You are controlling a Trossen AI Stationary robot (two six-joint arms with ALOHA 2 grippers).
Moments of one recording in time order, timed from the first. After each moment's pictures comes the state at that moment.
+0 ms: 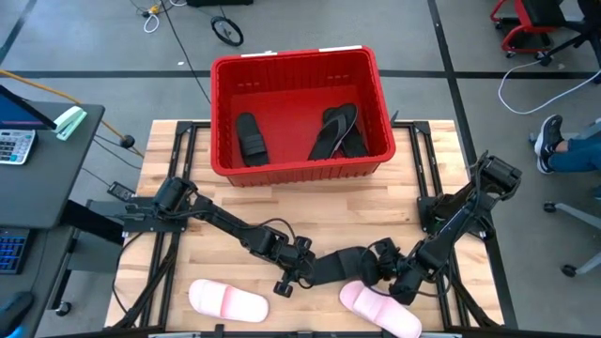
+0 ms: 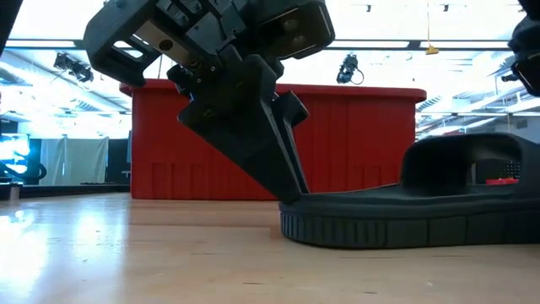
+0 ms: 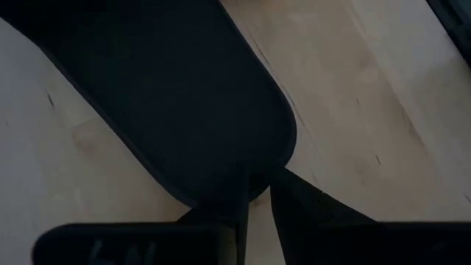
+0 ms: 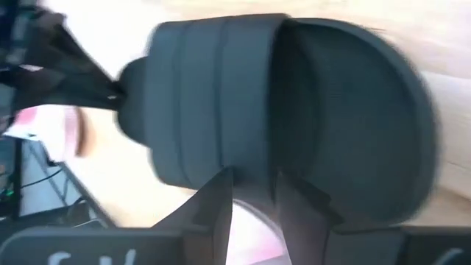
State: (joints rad) left arm -0.35 2.06 1.33 -0.25 0.02 -0.01; right arm 0.86 1.55 0.72 -0.23 0.56 2.07
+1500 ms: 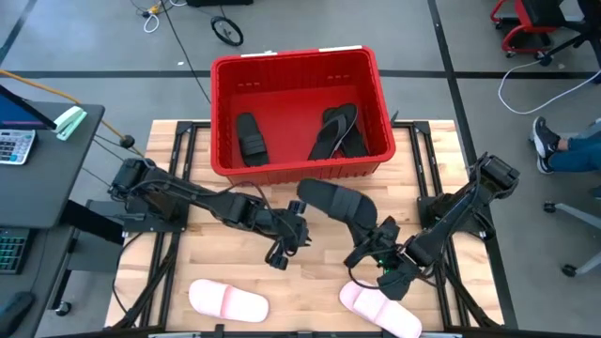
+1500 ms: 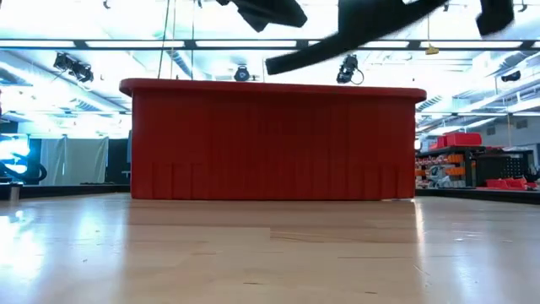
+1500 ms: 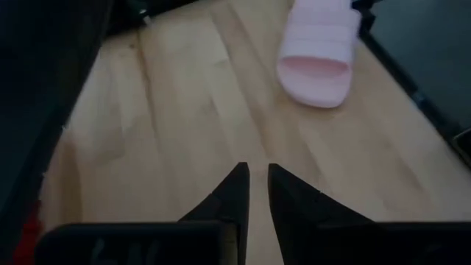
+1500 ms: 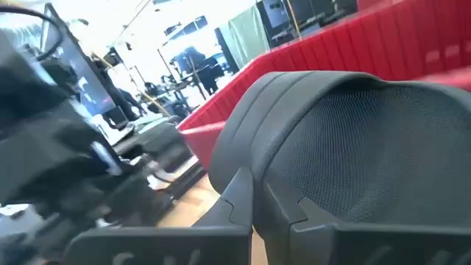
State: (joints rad) left arm -0.28 1.68 1.33 -0.34 -0.08 0.12; right arm 0.75 1.55 0.93 0.05 1.57 1.06
